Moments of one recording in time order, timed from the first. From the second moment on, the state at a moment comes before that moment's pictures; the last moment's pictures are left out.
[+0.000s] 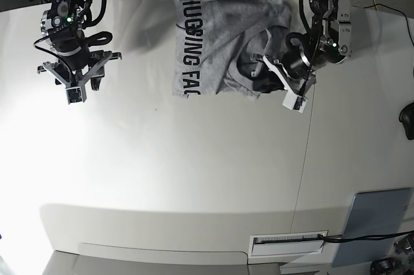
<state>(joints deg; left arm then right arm) 10.6 -10.3 -1.9 97.0 -35.0 -22.9 46.2 -19.6 11.7 16.0 118.9 3.5 14.5 -53.7</state>
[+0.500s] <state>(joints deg) 8.8 -15.0 -12.1 97.4 -31.7 -23.3 44.9 -19.6 11.7 16.0 118.9 3.5 14.5 -53.9</state>
